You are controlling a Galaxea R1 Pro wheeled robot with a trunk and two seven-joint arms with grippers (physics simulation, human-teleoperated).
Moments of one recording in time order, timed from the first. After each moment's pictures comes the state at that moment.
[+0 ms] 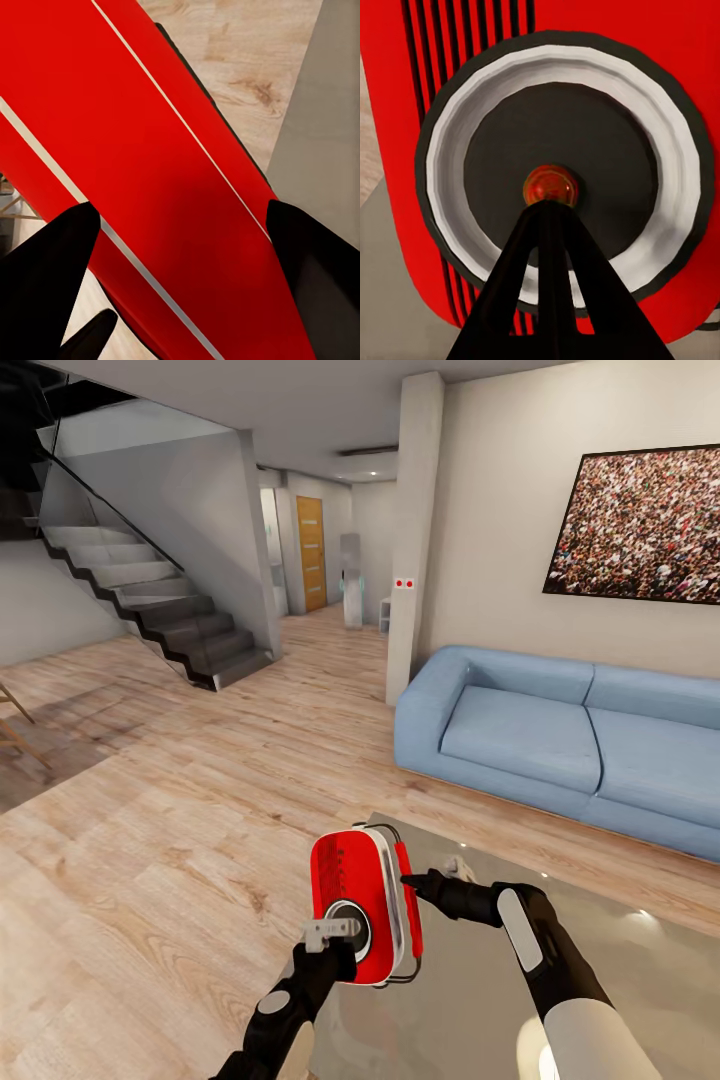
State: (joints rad) left arm -0.19 -0.17 -0.35 -1.22 0.25 0.32 0.18; right arm -0.57 0.05 -0.17 -0.91 -0.43 0.90 0.45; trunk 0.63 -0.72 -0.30
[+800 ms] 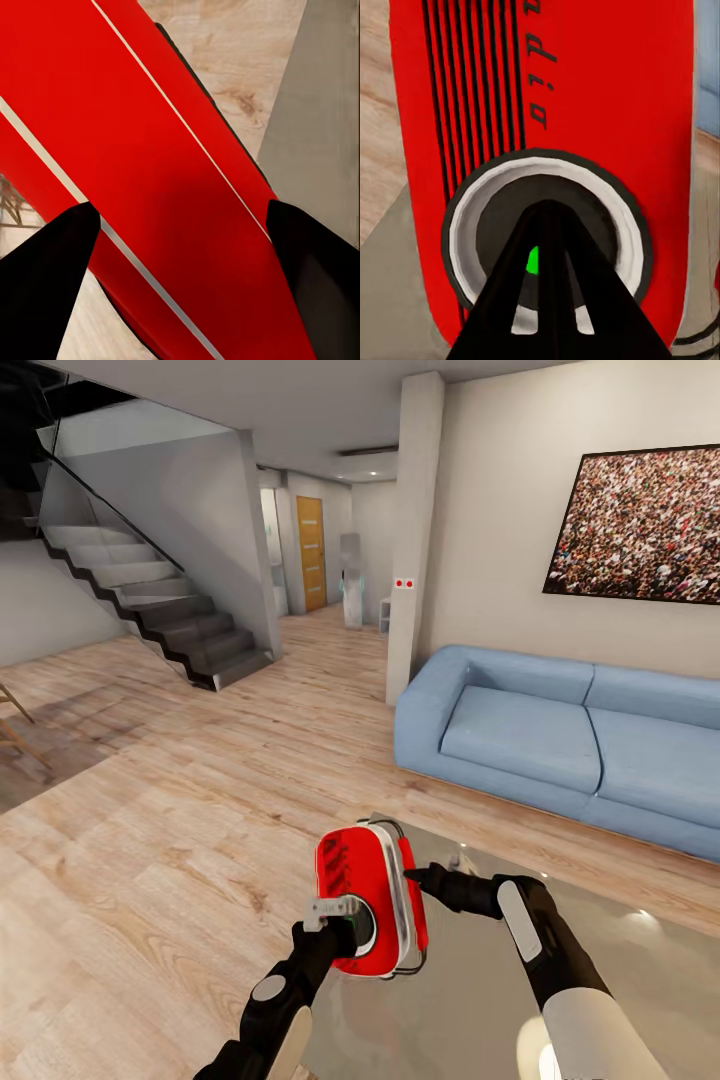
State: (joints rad) left arm -0.19 -0.17 -0.35 -1.33 0.25 0.32 0.19; right arm -0.60 0.04 -0.17 -0.90 -0.42 0.89 0.40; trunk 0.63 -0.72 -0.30
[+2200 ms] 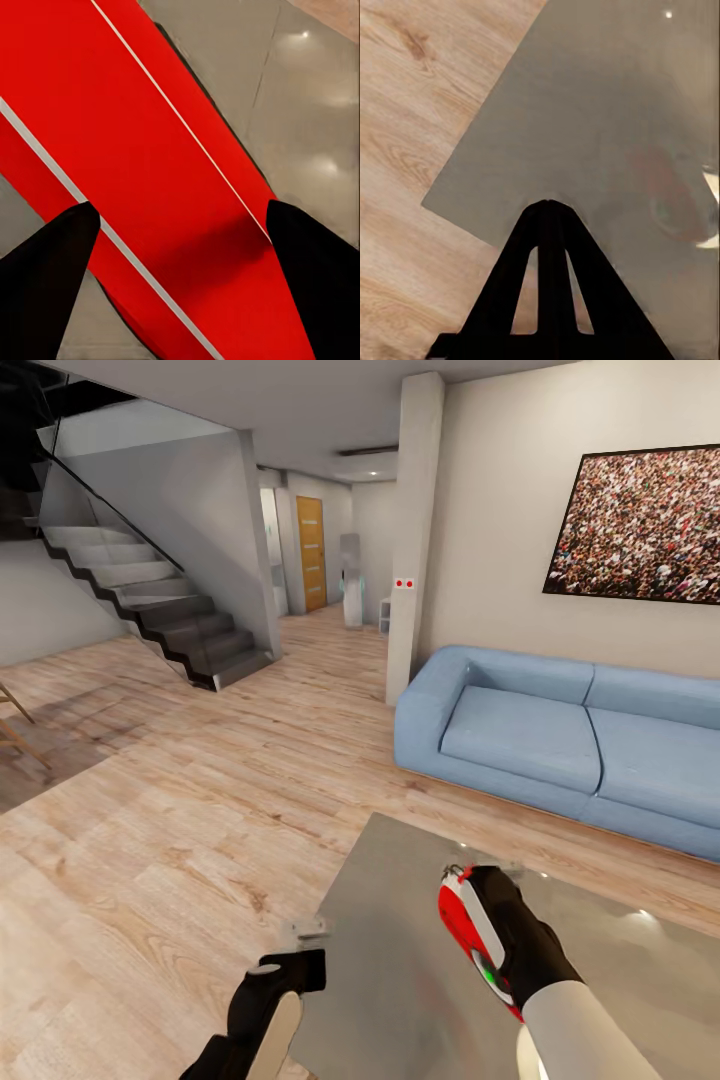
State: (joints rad) left arm -0.18 -0.17 -0.31 -1.43 0.36 0.78 0.55; right arm -0.61 0.05 0.10 -0.94 -0.18 0.94 -0.56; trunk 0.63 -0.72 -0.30
